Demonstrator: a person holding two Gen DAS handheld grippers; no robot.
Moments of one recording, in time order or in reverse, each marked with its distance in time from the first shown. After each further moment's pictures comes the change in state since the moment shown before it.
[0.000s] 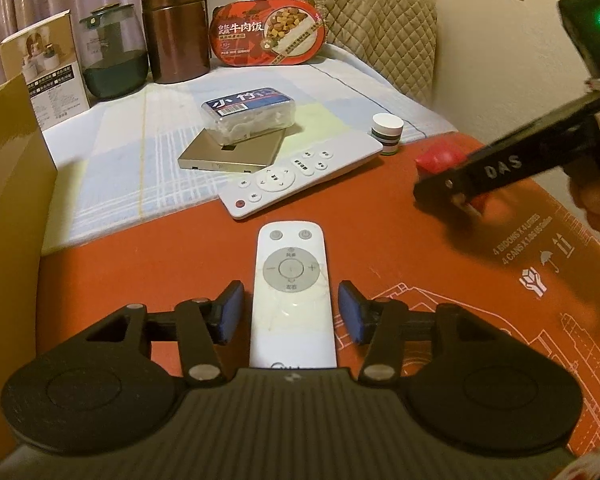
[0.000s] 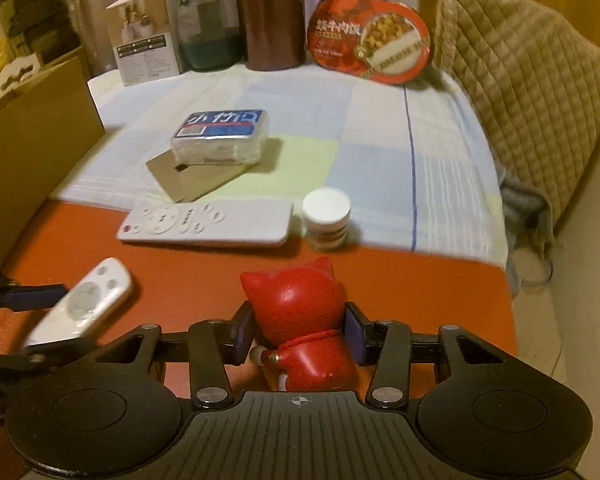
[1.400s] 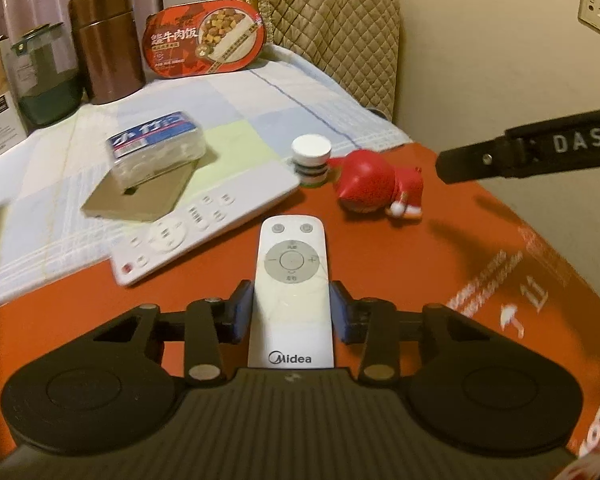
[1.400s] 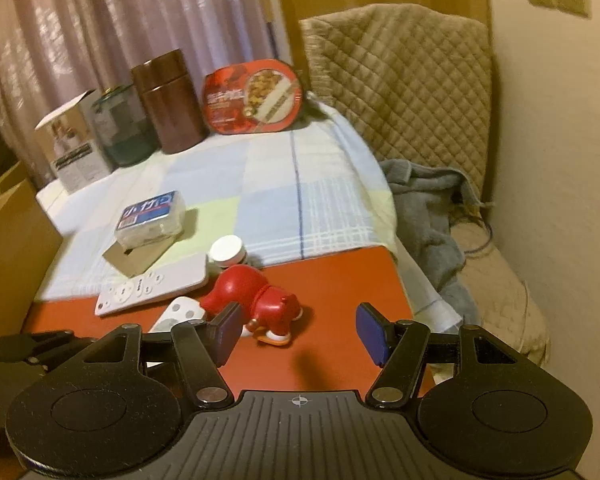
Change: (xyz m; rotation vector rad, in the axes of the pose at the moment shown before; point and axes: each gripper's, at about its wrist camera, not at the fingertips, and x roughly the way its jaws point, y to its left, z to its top) left arm 0.034 -0.053 0.036 0.054 0.024 -0.070; right arm -0.073 -0.045 -0.019 0.235 -0.186 -0.103
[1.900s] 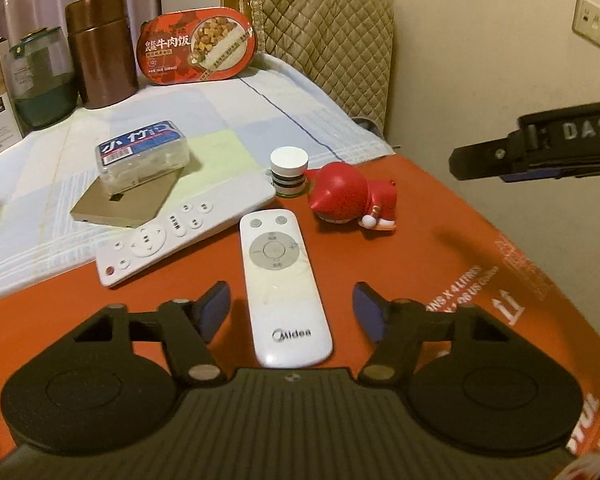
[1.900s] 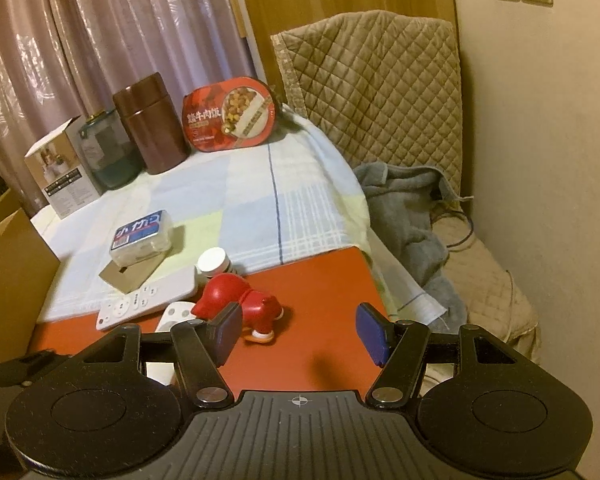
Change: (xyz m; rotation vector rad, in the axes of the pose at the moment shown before) left arm 0.002 -0.019 0.008 -0.024 -0.019 -0.009; right arm -0.026 -0.018 -0.001 0.122 -0.024 -0.038
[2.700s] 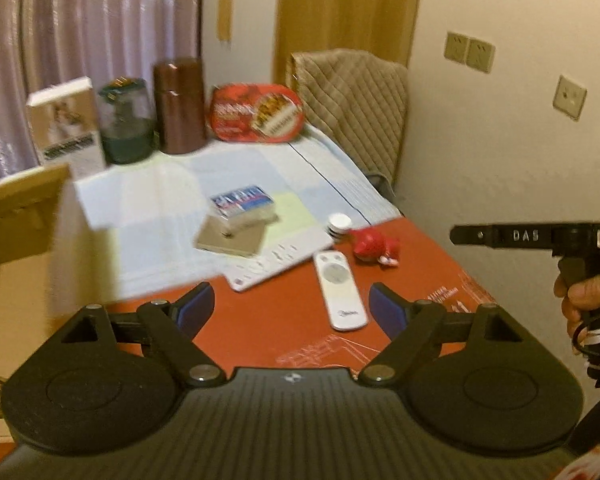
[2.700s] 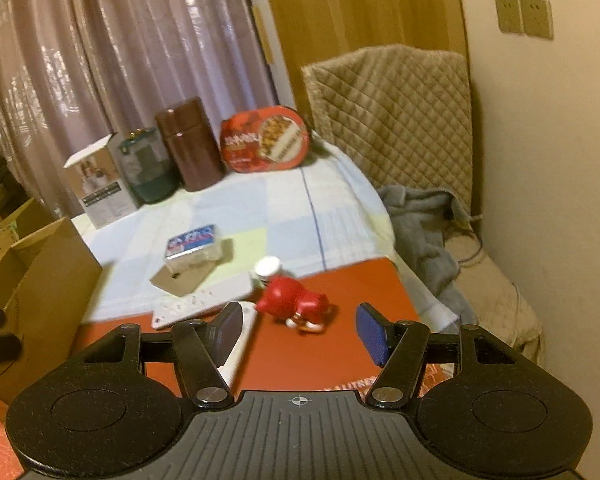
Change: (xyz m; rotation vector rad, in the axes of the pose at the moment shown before) left arm -0.168 0.057 0.009 -0.062 -0.091 -0.002; right arm -0.063 0.036 -0.013 -0.012 -0.058 0.037
